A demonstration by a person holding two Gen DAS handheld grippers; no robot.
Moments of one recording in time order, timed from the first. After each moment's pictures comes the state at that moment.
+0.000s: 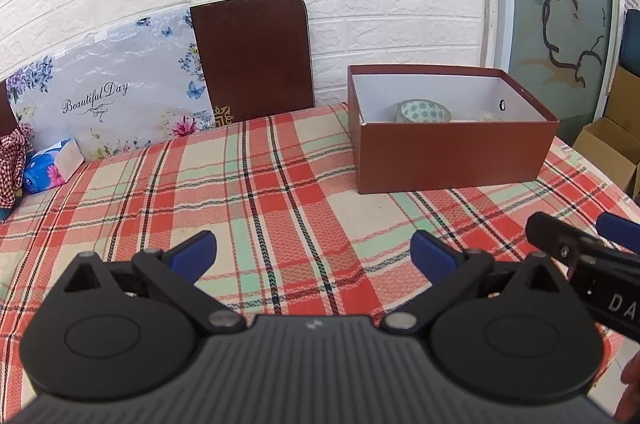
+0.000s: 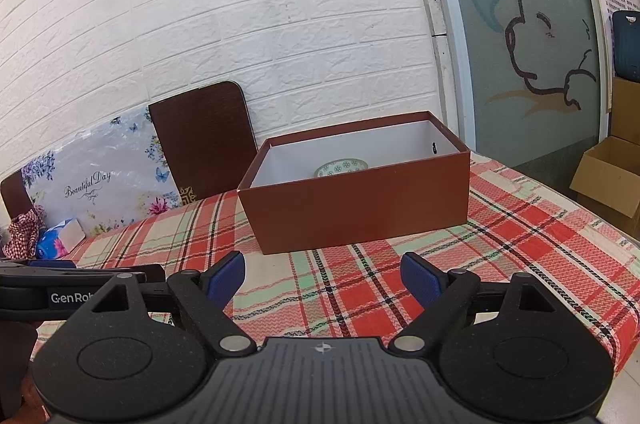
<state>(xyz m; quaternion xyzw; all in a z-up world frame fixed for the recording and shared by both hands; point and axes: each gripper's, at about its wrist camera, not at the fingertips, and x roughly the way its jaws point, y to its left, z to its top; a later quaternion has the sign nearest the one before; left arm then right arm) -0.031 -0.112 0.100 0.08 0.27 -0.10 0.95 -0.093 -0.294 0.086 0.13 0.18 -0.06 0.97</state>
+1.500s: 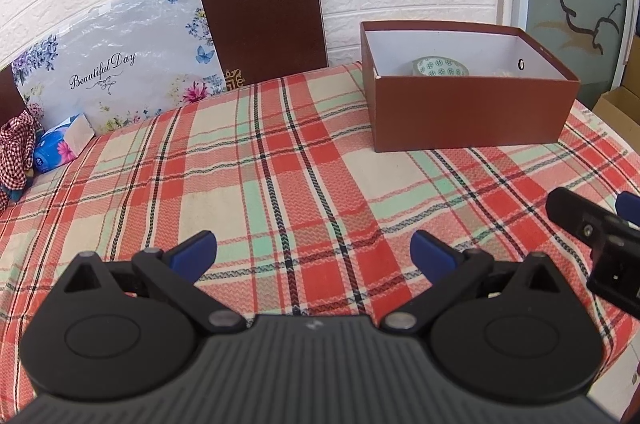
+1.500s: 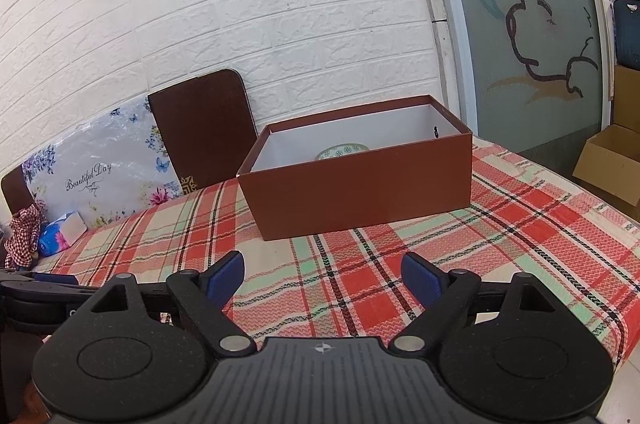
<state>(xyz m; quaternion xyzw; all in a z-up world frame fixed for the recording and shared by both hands) -0.024 -0.116 0.082 0.10 0.32 -0.08 0.94 -0.094 -0.291 0.075 0.13 0.20 -0.06 0.97</state>
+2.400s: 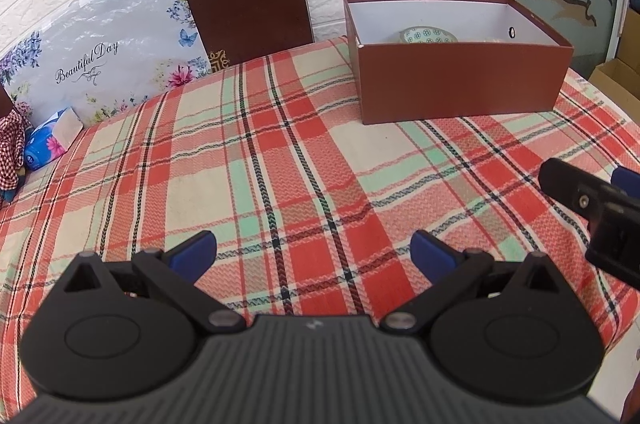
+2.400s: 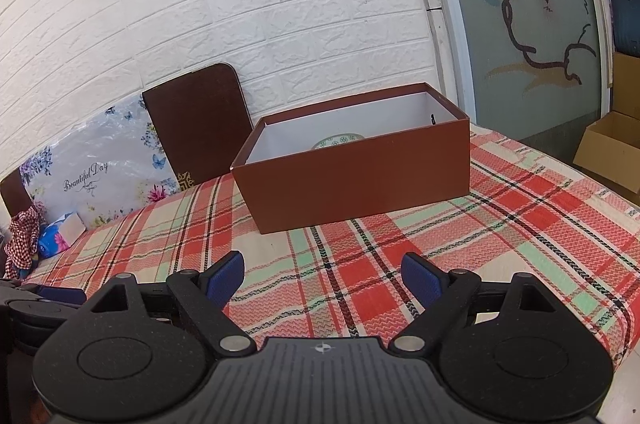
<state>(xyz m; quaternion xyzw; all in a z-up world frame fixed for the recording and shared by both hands) -0.022 -0.126 0.070 0.13 0.35 -0.09 0.92 -0.092 -0.295 0.070 0.15 0.21 -0.06 0.97</state>
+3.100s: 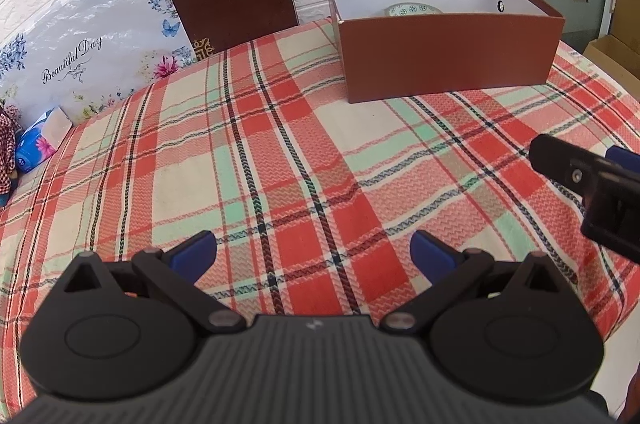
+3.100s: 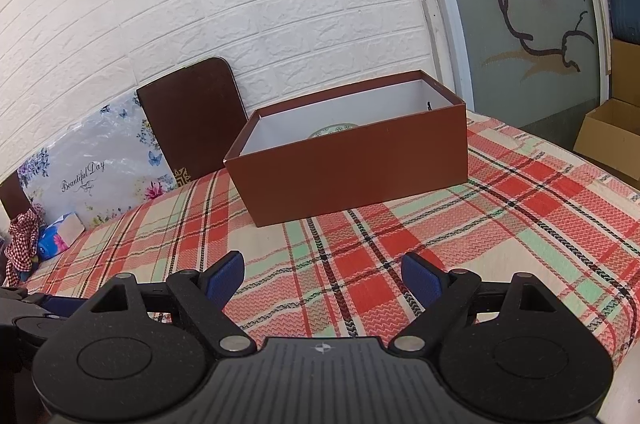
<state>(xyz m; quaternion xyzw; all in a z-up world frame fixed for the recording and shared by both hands) -0.021 -0.137 0.058 0.15 0.37 -0.10 0.91 -0.089 -0.301 0.062 0.16 0.22 -0.06 0.96</state>
